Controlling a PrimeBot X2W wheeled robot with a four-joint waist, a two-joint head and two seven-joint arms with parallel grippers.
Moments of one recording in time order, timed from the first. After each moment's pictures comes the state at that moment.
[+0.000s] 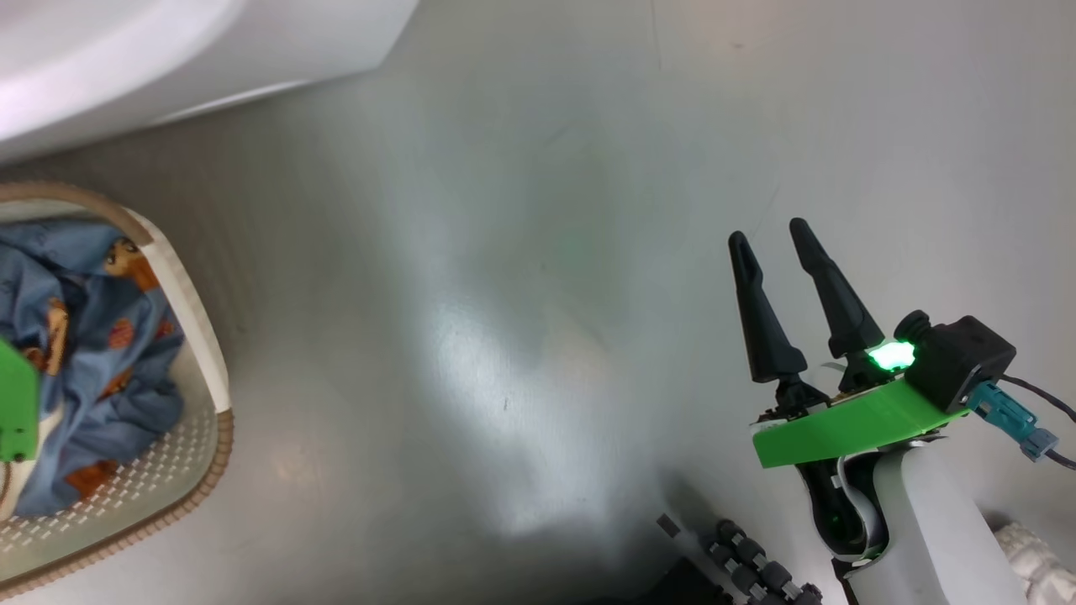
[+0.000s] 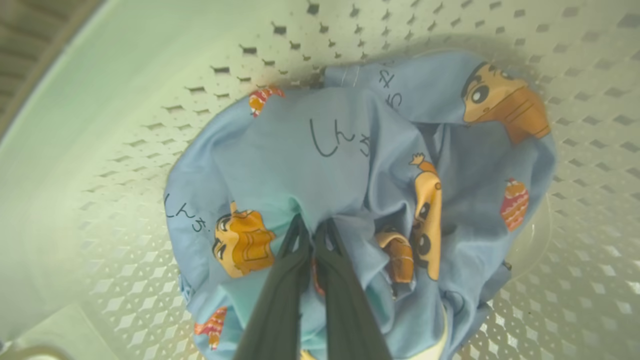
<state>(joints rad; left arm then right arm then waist) -0.62 0.48 -0.07 0.65 -0.06 -0.02 0.35 -0.33 -0.05 0.14 0.11 0.39 0.12 -0.25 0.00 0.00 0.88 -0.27</state>
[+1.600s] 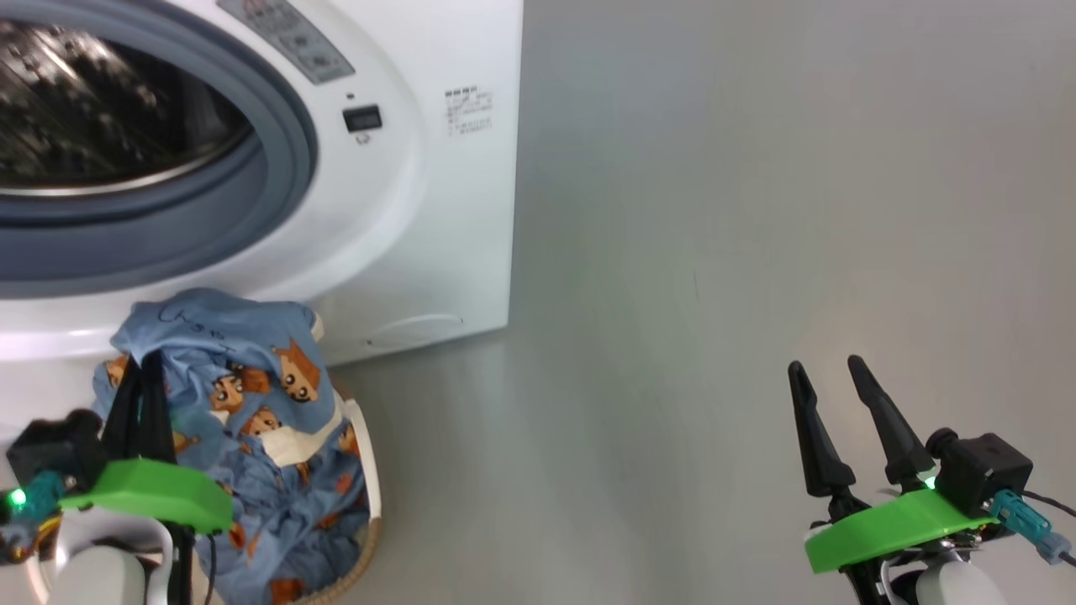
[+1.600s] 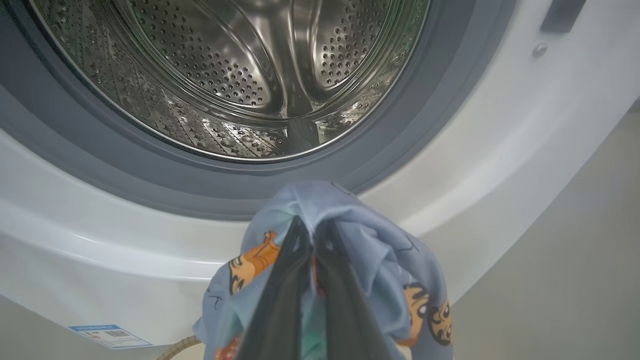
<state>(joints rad) -0.30 0.18 0.01 0.39 -0.24 0.03 -0.25 -0.12 -0.06 0.02 0.15 0.30 0.12 -0.25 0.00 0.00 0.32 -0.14</state>
